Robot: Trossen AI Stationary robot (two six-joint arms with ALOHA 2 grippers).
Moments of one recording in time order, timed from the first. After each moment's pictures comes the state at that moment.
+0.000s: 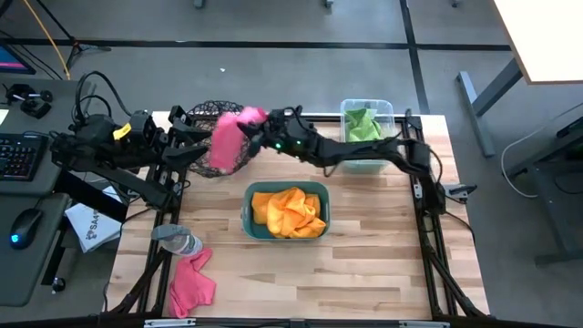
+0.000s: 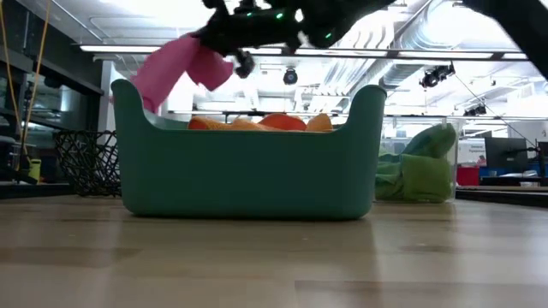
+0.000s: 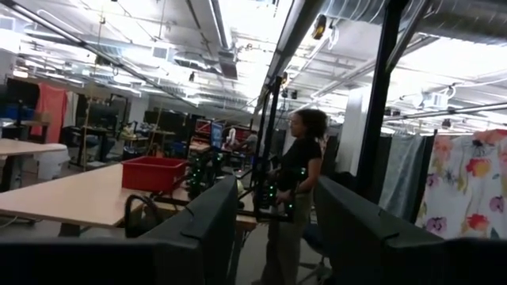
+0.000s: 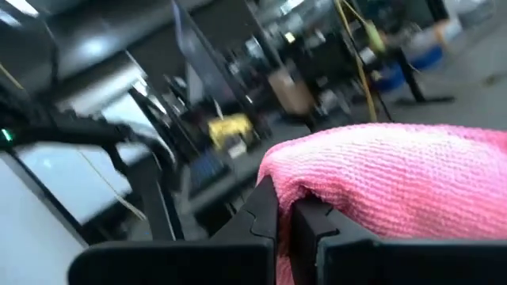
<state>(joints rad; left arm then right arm) -0.30 0.84 1.21 0.00 -0.32 -0.06 -0.17 2.10 1.66 0.57 0.19 0.52</state>
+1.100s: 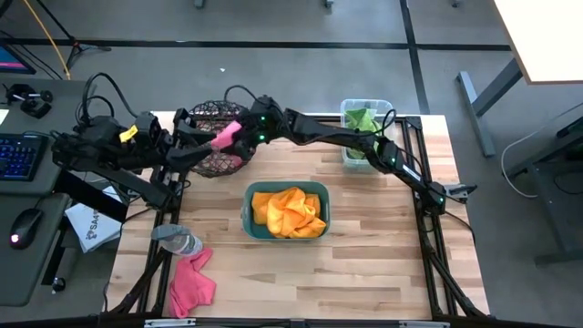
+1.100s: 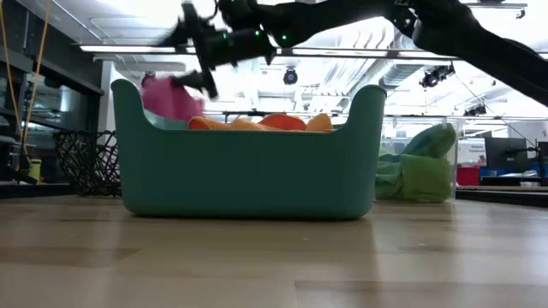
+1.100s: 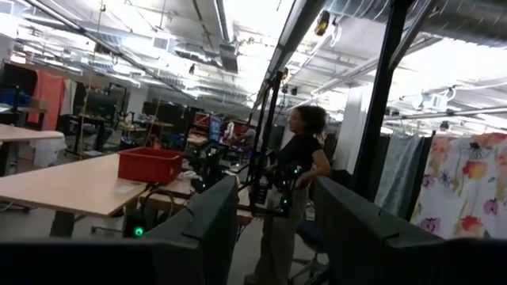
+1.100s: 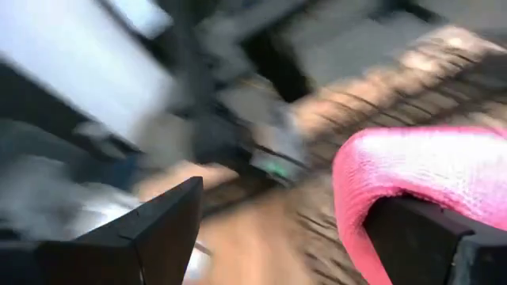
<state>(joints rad) -0.30 0.87 1.21 0.00 -0.33 -0.10 -0.27 2.43 2.35 -0.24 -0.43 0.42</state>
